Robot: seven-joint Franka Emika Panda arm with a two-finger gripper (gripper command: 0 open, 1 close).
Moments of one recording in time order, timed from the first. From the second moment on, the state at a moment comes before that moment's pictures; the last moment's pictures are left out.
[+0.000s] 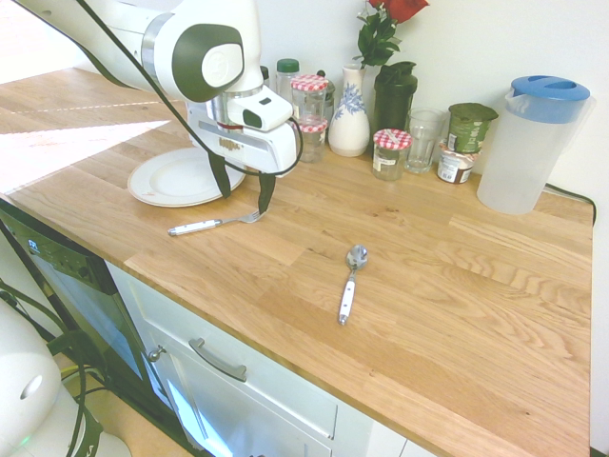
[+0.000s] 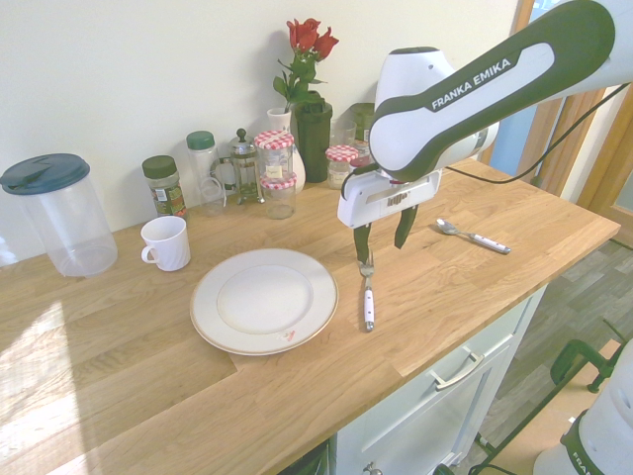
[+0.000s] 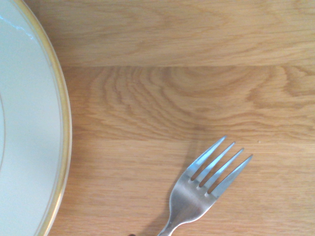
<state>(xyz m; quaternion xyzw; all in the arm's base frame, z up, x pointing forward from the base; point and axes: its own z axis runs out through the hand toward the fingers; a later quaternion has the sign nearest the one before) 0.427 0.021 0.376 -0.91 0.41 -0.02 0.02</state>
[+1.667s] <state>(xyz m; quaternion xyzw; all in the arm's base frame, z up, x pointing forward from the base) 0.336 0.094 0.383 -0.82 0.57 -0.01 0.00</state>
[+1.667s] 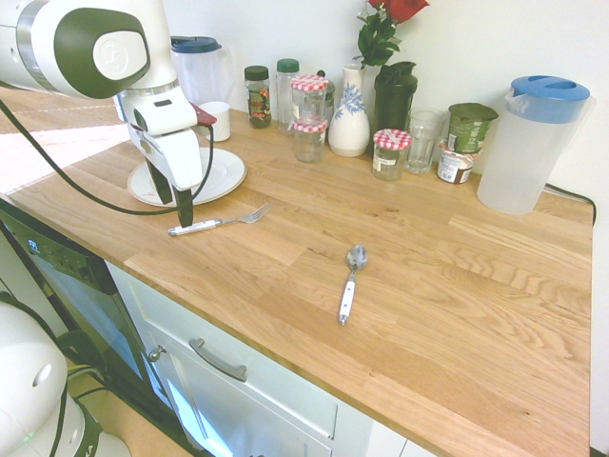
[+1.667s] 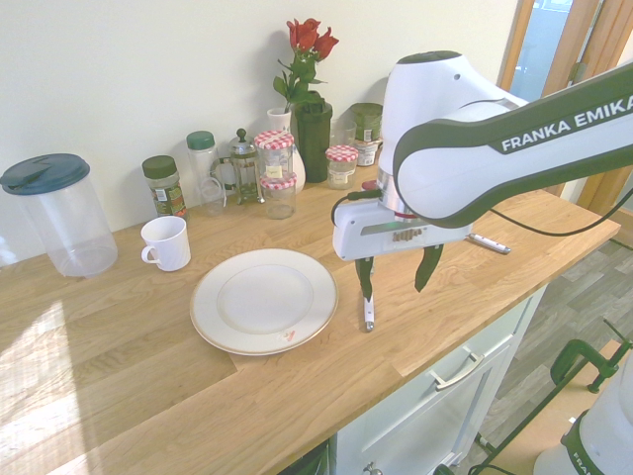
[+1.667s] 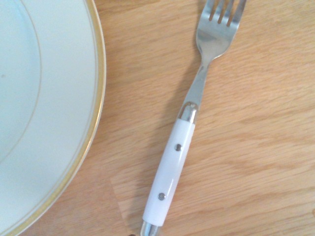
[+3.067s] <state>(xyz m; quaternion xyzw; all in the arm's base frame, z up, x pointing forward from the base) 0.365 0.078 0.326 -0.78 0.63 0.00 0.01</state>
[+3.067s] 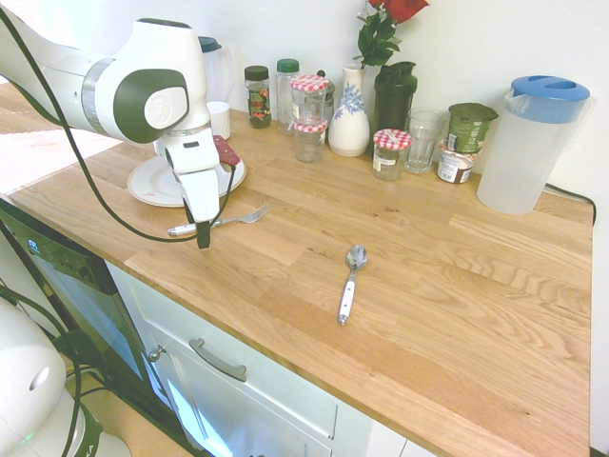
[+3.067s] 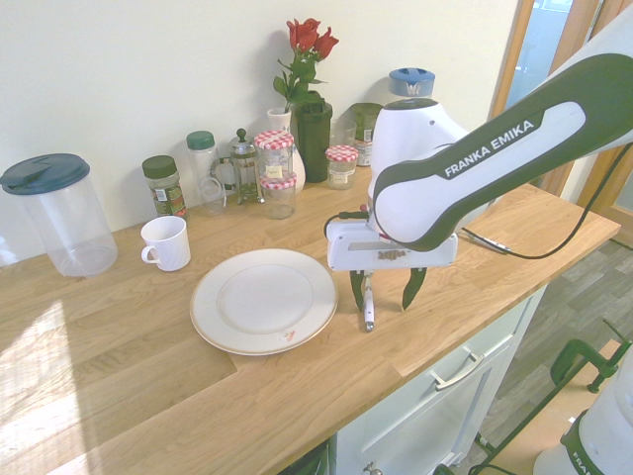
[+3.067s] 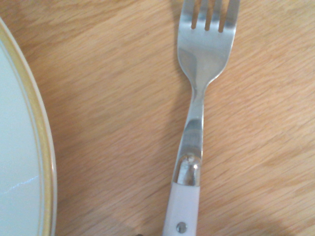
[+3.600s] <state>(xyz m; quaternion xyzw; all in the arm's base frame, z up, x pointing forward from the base) 0.368 0.072 0.324 -0.77 0.64 0.01 0.01</state>
